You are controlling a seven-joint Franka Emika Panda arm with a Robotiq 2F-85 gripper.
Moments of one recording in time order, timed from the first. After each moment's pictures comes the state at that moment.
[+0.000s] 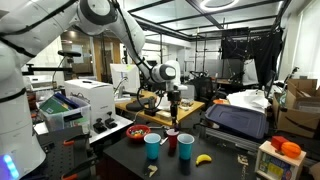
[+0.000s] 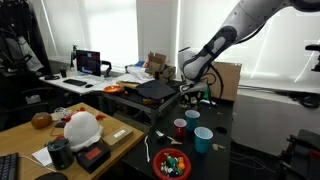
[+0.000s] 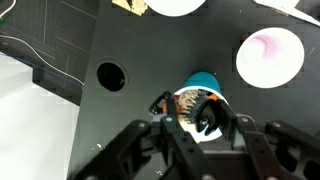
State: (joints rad) arm 0.21 0.77 -0.23 -1.66 -0.12 2.29 0.94
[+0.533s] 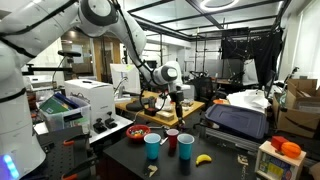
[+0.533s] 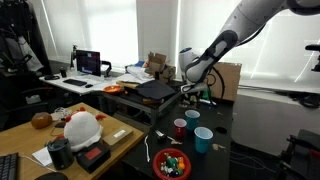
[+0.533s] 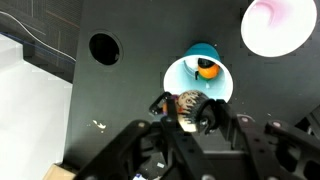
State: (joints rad) arm 0.21 0.79 -0.26 -1.65 -0.20 2.39 0.97
